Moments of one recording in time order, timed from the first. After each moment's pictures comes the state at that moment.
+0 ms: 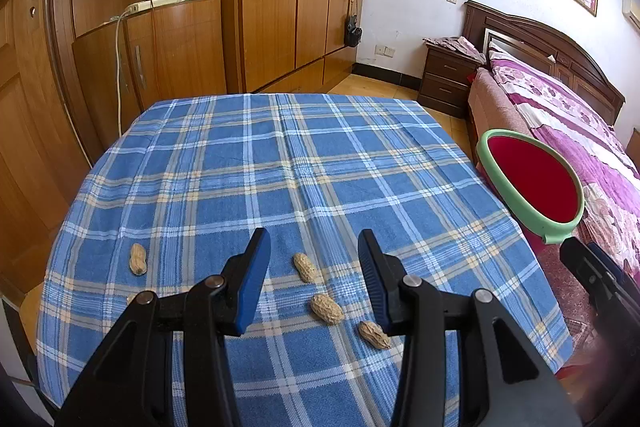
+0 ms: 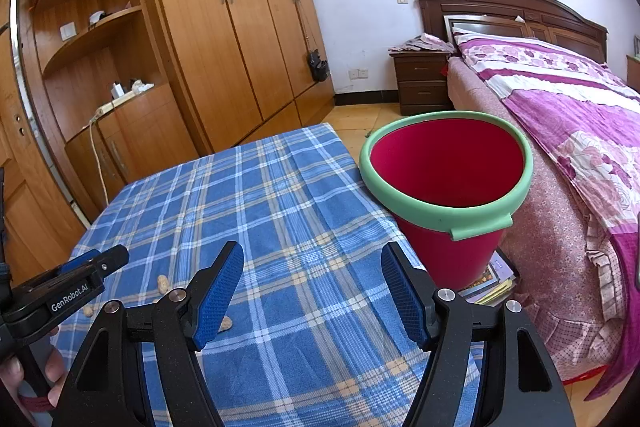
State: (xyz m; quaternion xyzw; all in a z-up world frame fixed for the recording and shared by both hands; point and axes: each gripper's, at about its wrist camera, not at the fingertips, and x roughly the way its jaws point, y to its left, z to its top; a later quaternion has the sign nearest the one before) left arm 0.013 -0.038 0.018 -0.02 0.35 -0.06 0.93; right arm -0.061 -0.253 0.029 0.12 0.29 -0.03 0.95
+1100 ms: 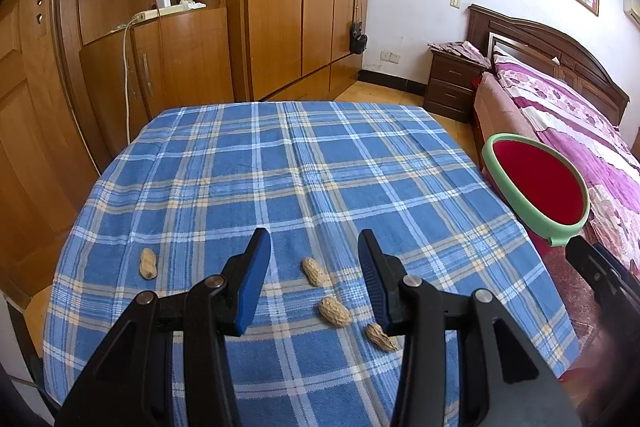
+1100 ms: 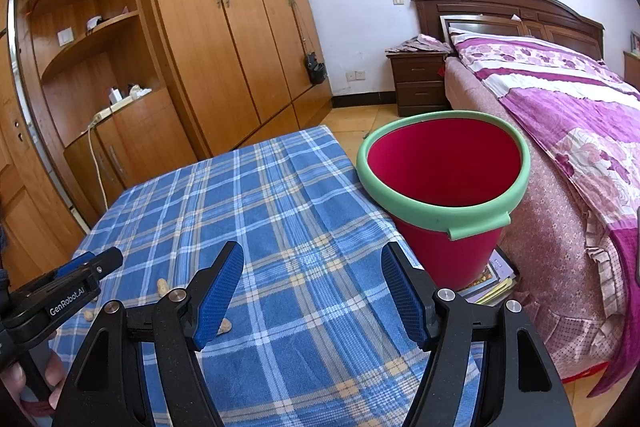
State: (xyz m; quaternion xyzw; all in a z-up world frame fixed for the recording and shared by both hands) left arm 0.010 -0.036 0.021 -0.01 0.34 -0.05 0.94; right arm -0.063 -0.256 0.030 0.12 0.28 -0.04 0.95
